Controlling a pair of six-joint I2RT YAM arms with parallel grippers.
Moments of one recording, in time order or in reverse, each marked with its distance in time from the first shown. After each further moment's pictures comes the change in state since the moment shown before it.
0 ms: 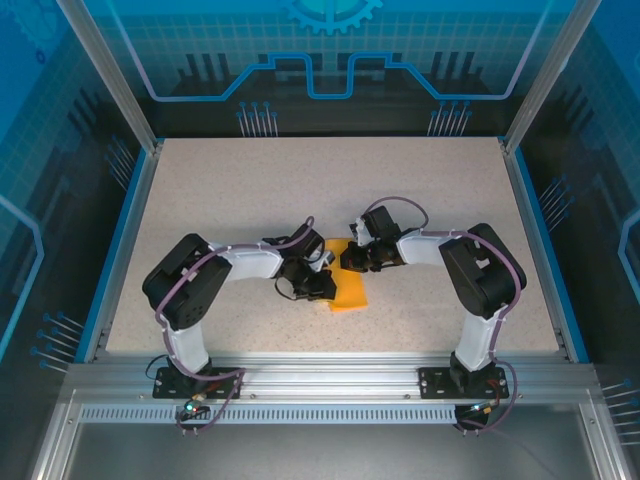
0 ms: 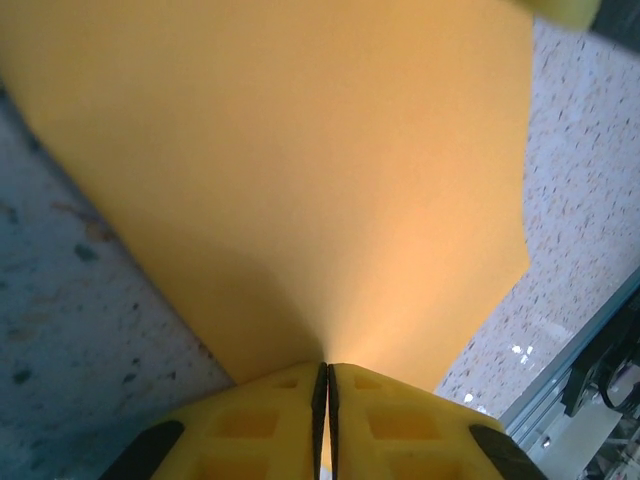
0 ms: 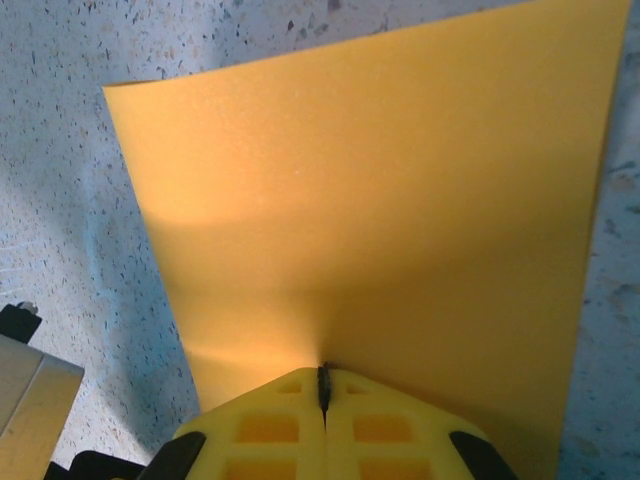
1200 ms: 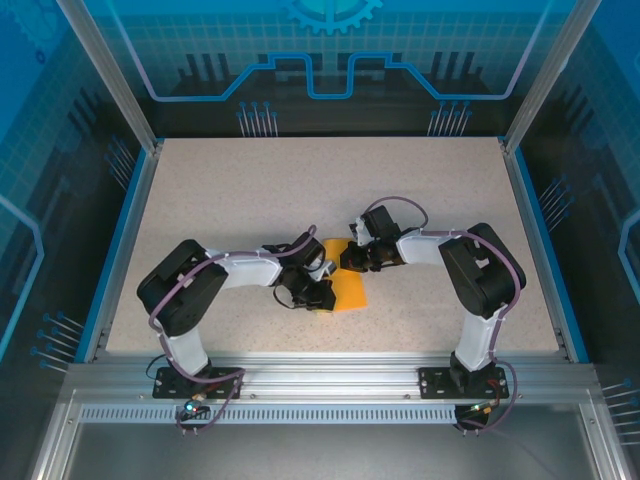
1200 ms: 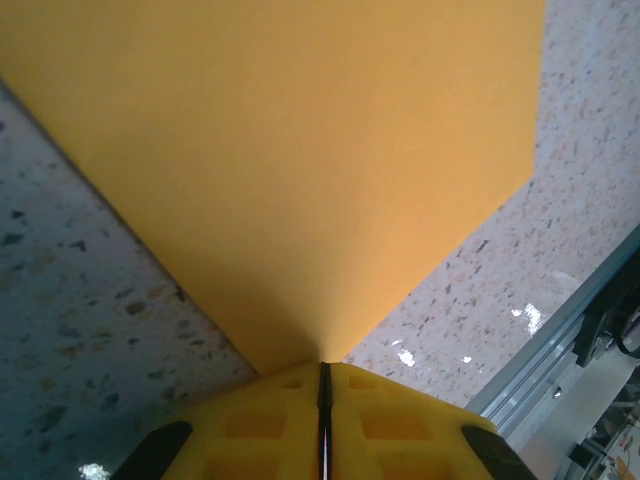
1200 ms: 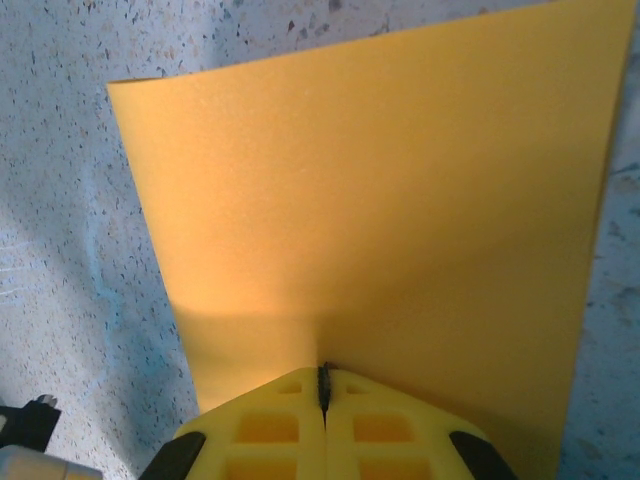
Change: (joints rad) left arm -0.043 -0.038 -0.048 -0.014 0.022 0.010; right arm 0.000 0.003 0.004 -0.004 -0.002 0.000
